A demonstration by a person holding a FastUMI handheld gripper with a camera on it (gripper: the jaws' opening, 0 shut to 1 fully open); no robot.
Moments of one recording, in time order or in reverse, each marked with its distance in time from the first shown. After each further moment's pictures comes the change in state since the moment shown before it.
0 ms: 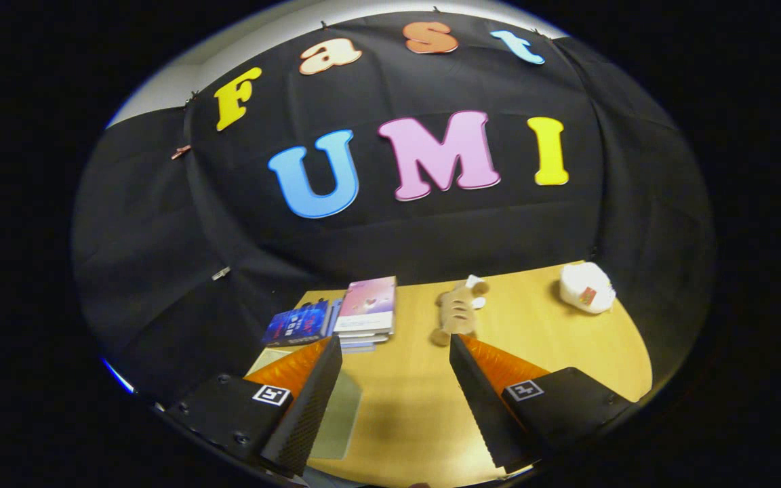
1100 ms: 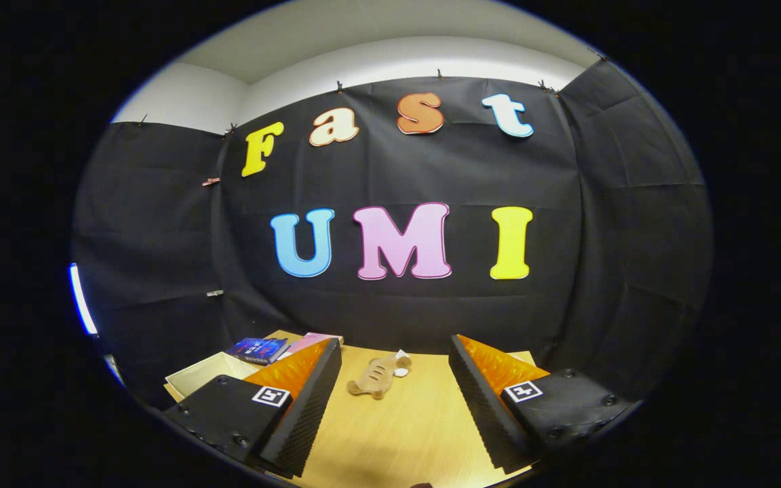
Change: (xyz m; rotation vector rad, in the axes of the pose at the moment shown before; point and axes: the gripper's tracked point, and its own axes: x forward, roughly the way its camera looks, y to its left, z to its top) arm -0.090 -0.168 0.089 -0.200 -0.294 0.145
